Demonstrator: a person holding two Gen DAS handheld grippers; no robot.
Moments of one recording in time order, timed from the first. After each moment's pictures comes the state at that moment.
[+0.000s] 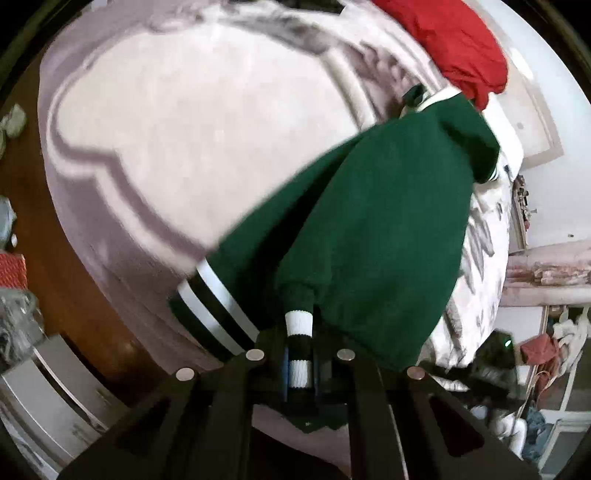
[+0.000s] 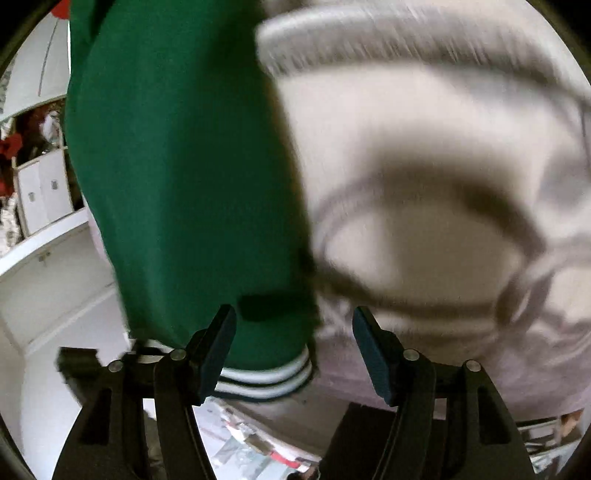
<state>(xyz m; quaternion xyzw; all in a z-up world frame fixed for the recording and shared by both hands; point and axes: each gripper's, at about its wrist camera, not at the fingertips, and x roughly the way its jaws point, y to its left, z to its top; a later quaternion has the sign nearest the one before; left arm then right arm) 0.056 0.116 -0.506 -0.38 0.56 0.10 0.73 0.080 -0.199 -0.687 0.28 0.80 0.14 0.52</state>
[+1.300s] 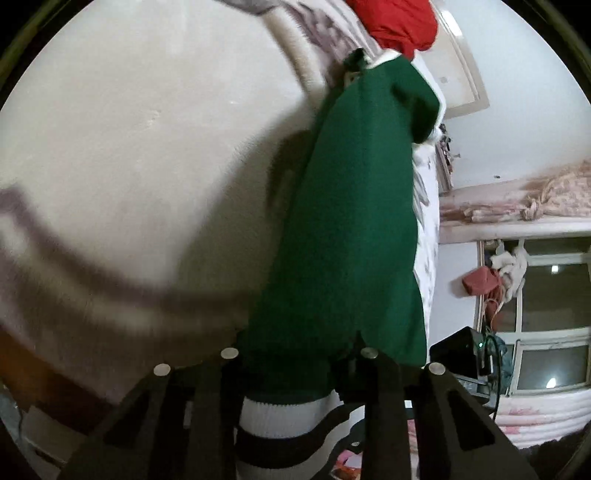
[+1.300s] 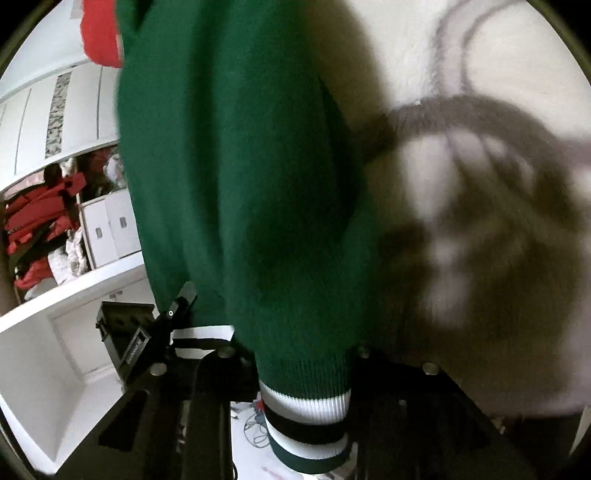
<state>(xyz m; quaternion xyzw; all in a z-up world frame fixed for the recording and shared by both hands) 0.058 0.148 -0.558 -0.41 0.56 -0.11 0.71 -0.045 -0.169 -0.672 0.43 0.69 0.16 0.56</state>
